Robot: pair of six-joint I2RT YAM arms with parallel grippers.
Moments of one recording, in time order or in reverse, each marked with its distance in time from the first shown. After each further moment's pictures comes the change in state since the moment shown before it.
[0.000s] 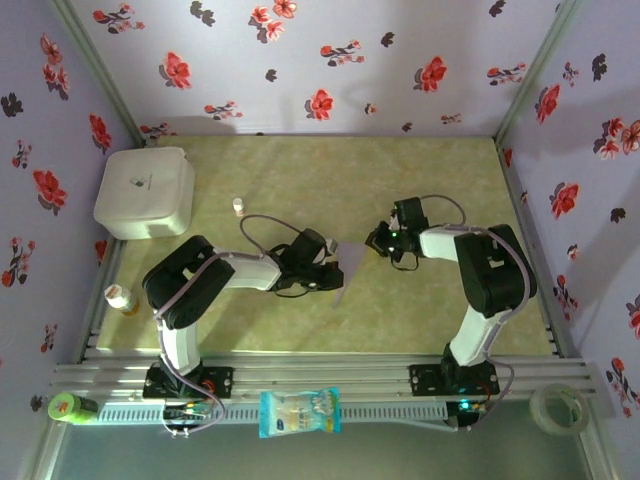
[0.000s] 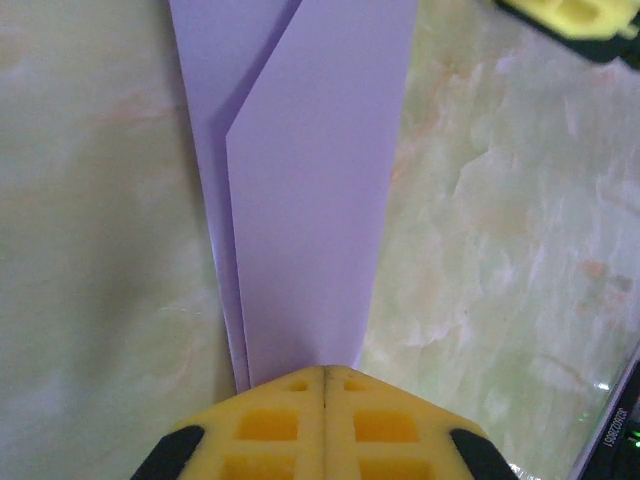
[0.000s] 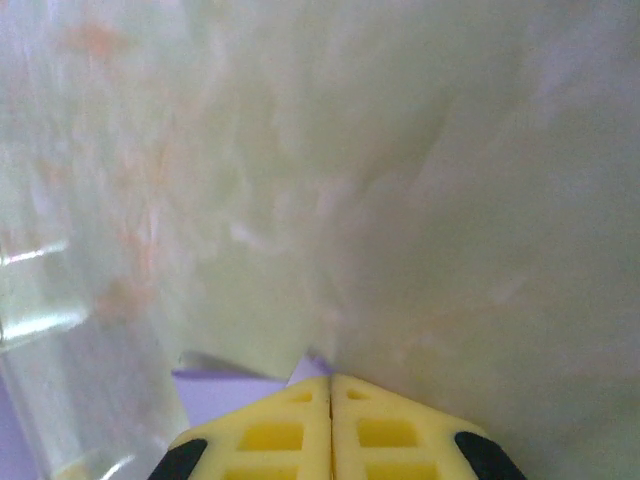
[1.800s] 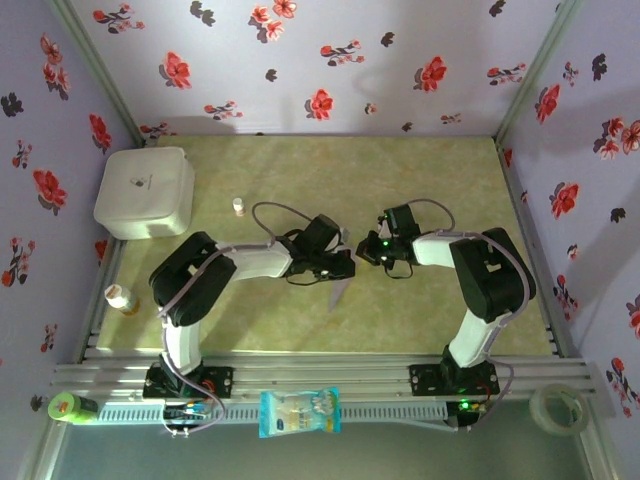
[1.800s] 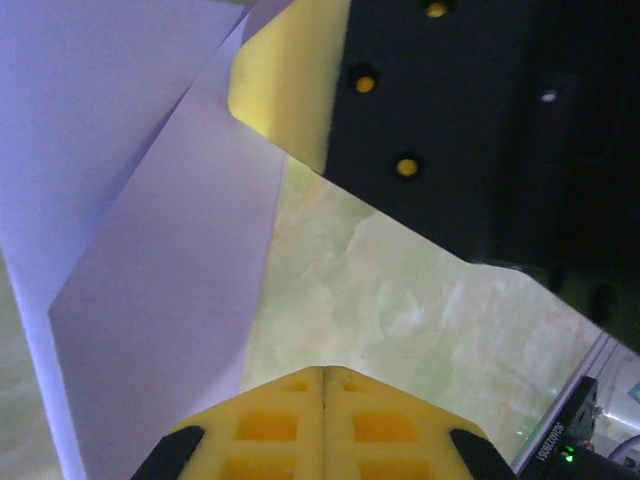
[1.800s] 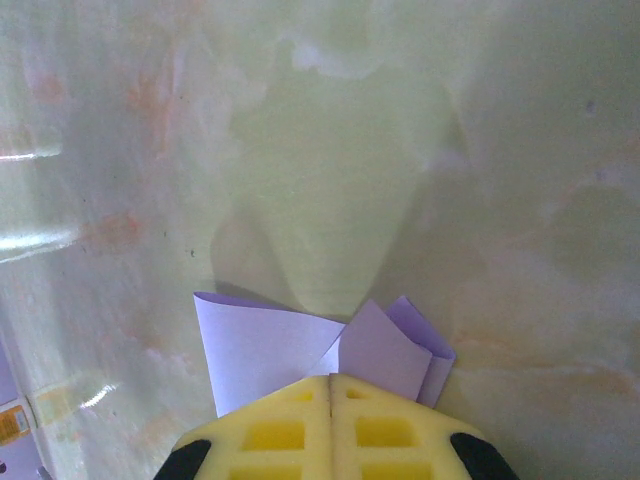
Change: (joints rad) left arm -0.015 0.042 0.208 -0.180 0.018 -0.039; right arm 0.084 -0.021 -0.060 0.029 -0.056 -0.050
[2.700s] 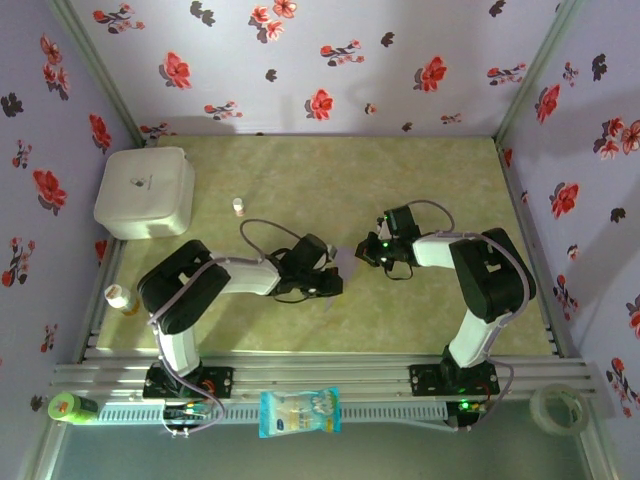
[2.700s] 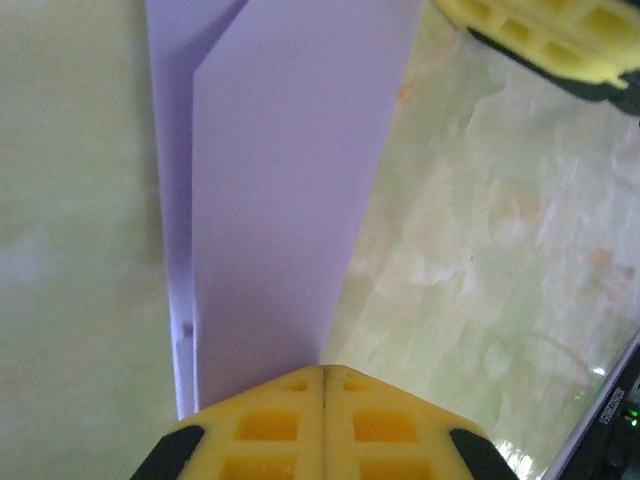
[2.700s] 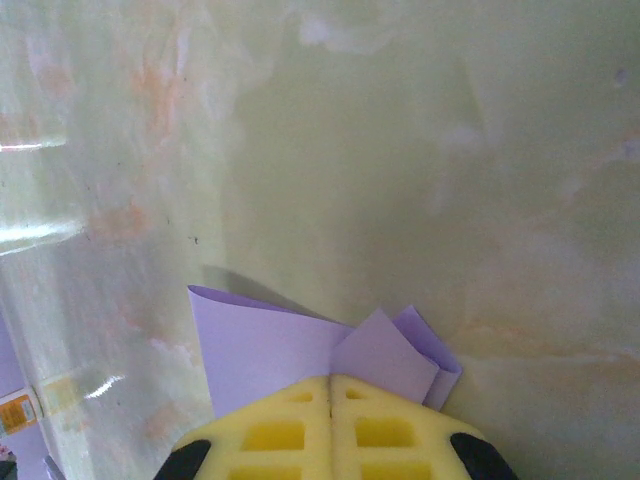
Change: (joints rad) left arm -0.024 -0.093 -0.244 0.133 -0.029 -0.013; right arm 0.001 -0.001 -0.012 0.015 -0.017 0.000
